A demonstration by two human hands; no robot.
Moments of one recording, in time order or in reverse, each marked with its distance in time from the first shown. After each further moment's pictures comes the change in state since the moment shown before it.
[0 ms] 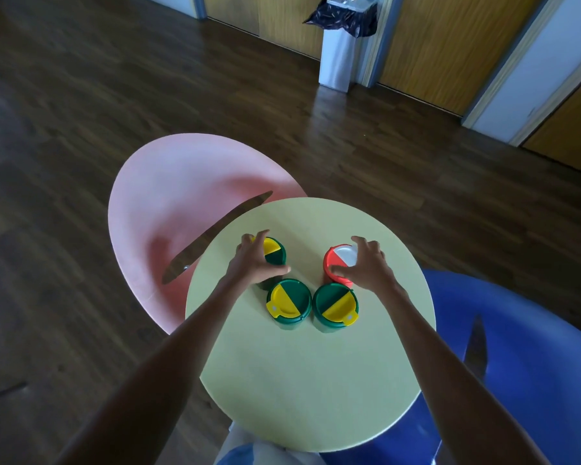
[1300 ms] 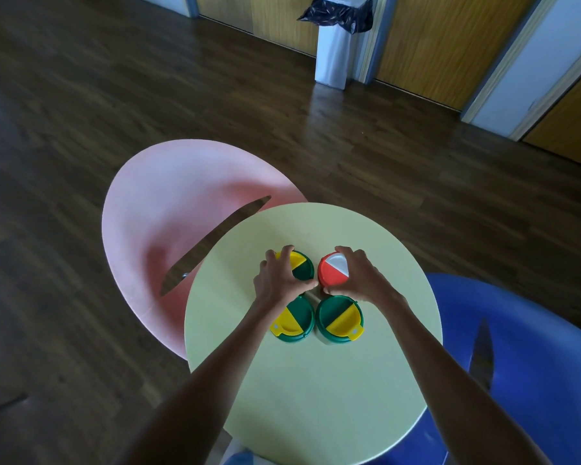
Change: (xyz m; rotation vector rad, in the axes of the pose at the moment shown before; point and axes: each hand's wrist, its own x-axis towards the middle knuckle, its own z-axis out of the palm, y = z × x) left_hand -0.006 0.041 0.034 0.095 0.094 -0.010; right_hand 0.010 -0.006 0.007 -0.050 -0.146 -0.128
